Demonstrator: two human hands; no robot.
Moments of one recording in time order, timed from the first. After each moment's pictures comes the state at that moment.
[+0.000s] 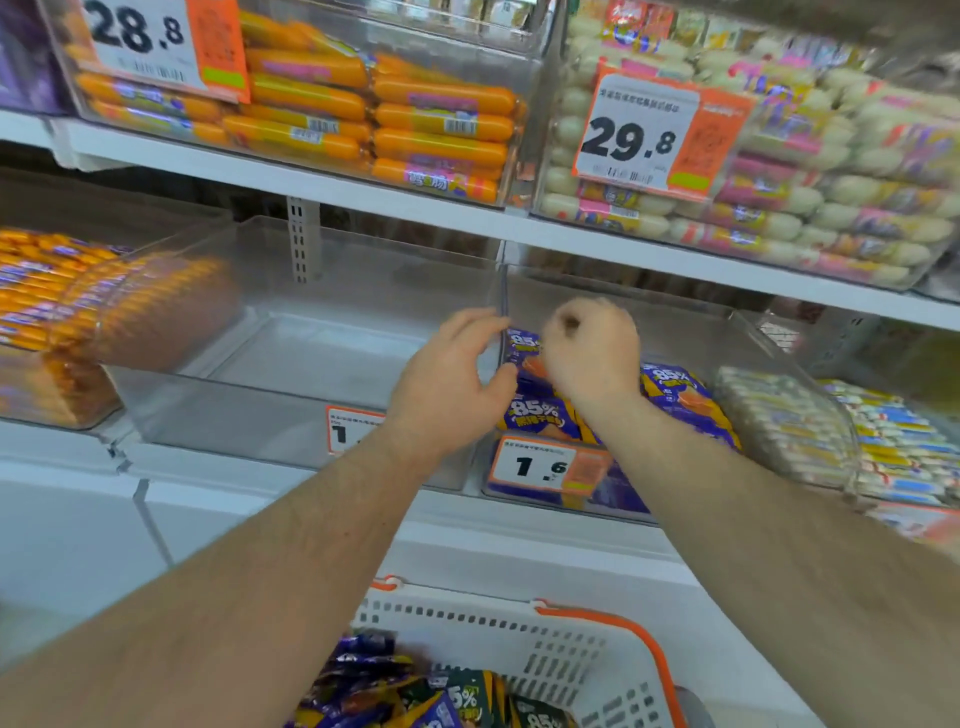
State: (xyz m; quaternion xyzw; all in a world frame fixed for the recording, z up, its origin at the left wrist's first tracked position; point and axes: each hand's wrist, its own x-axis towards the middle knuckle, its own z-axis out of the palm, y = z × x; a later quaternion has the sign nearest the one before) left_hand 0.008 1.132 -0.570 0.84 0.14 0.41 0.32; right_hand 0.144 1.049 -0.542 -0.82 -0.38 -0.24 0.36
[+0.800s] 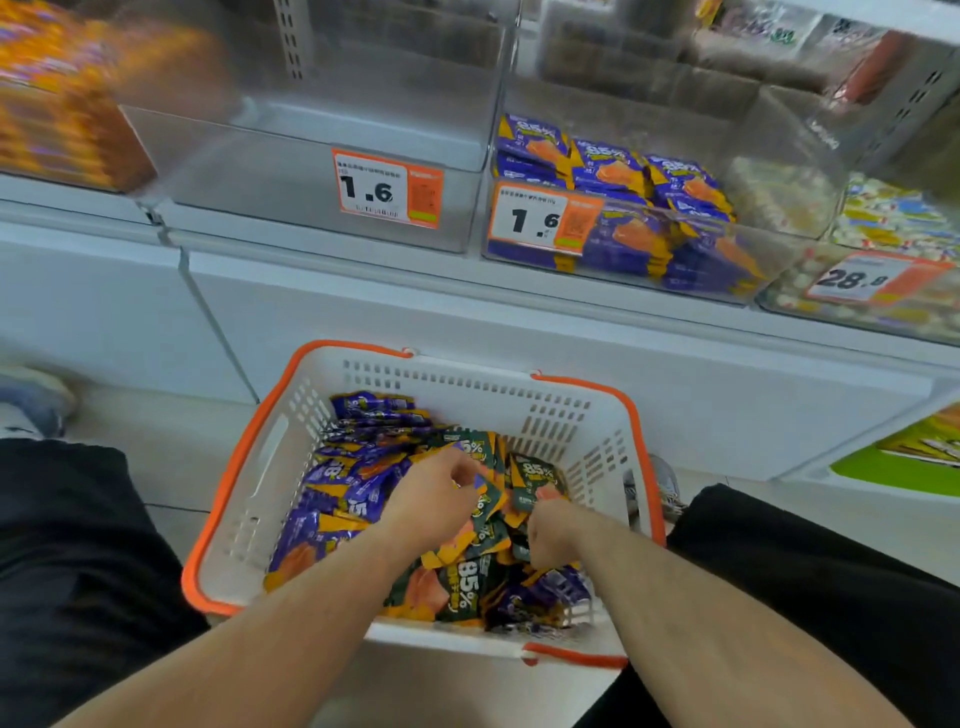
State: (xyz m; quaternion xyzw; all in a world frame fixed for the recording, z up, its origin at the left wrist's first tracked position) left_hand -0.152 0.959 -0.760 0.80 0.34 -0.01 0.49; right_hand -0.008 0.840 -0.809 -0.83 -0.38 0.39 -0.16
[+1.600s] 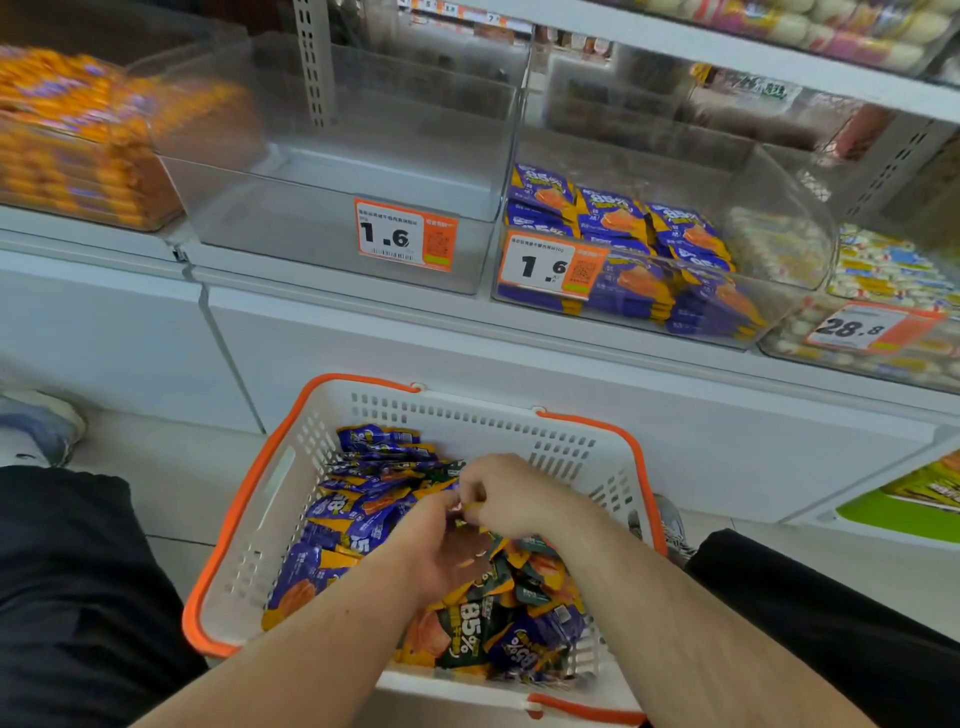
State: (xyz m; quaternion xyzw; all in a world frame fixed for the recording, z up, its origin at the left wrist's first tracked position) left_hand -0.145 0.966 -0.779 0.27 0.49 -0.02 0.83; right_hand -0.032 0.909 -0.718 -0.80 -0.50 0.33 0.06
